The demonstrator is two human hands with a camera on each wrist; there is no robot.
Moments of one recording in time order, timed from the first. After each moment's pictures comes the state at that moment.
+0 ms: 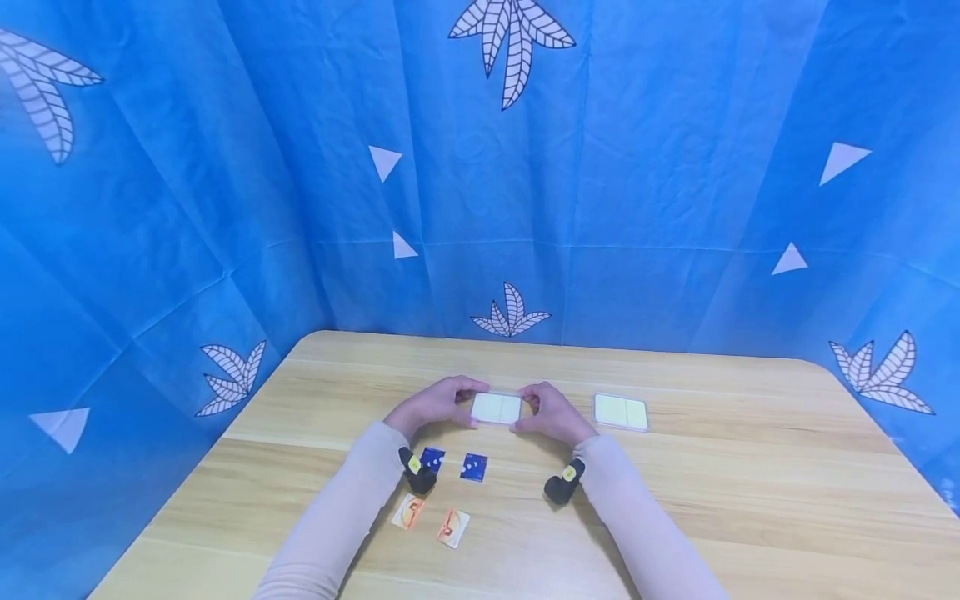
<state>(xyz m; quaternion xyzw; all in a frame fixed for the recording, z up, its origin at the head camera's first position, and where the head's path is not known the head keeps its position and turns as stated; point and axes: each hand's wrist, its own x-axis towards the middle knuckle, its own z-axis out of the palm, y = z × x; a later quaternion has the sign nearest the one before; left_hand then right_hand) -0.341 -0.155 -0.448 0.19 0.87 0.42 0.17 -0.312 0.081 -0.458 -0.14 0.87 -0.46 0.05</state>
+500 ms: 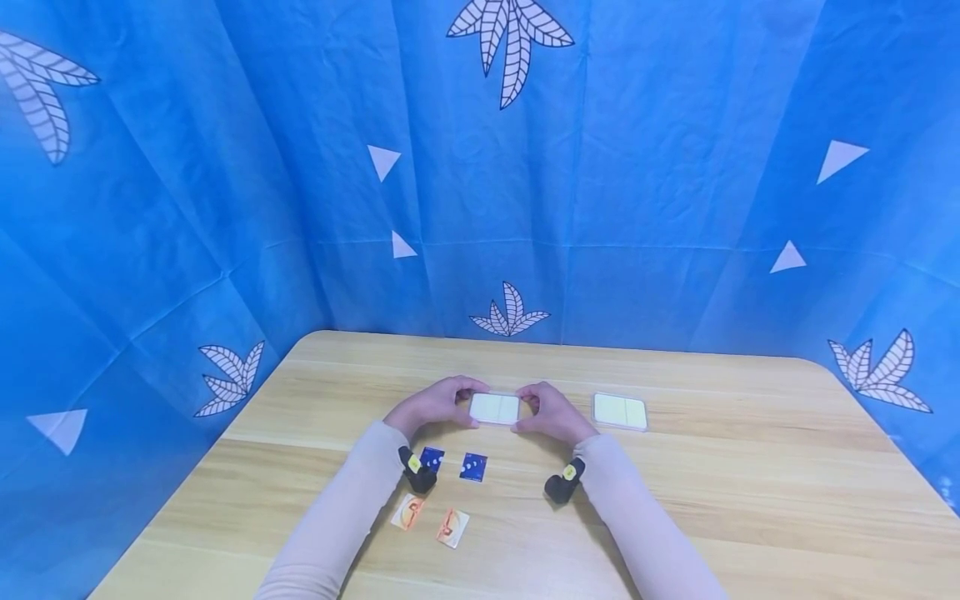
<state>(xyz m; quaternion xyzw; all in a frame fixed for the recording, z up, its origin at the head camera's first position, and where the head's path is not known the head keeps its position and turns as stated) -0.340 -0.153 -0.447 0.20 0.87 0.41 0.17 -0.310 0.083 -0.453 -0.15 0.87 -0.46 0.05</state>
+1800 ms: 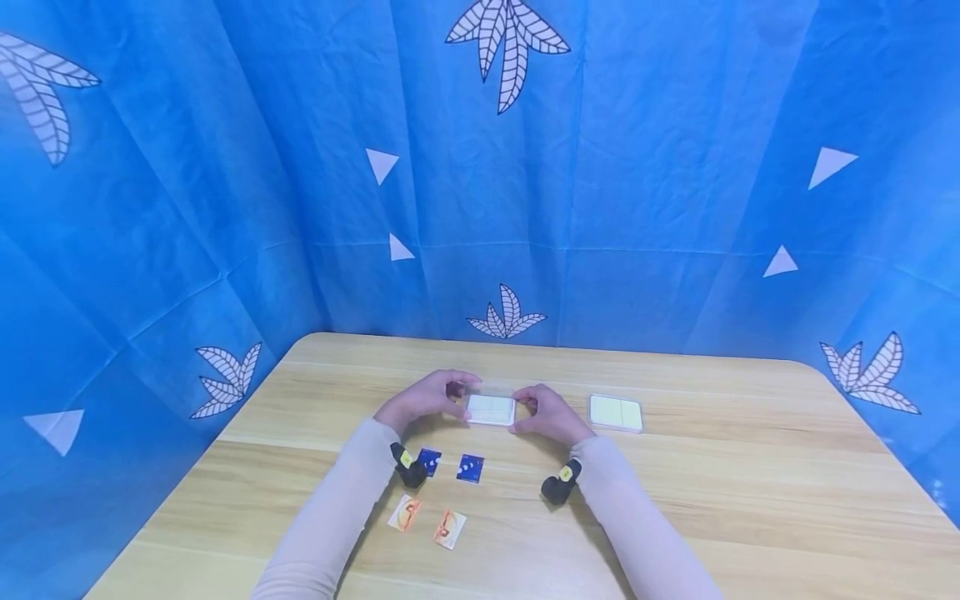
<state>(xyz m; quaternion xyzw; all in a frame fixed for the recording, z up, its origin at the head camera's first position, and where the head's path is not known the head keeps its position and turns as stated) -0.346 -0.164 -0.439 0.18 0.85 0.47 0.17 -0.309 0.085 -0.457 -0.14 0.87 -0.47 0.05</state>
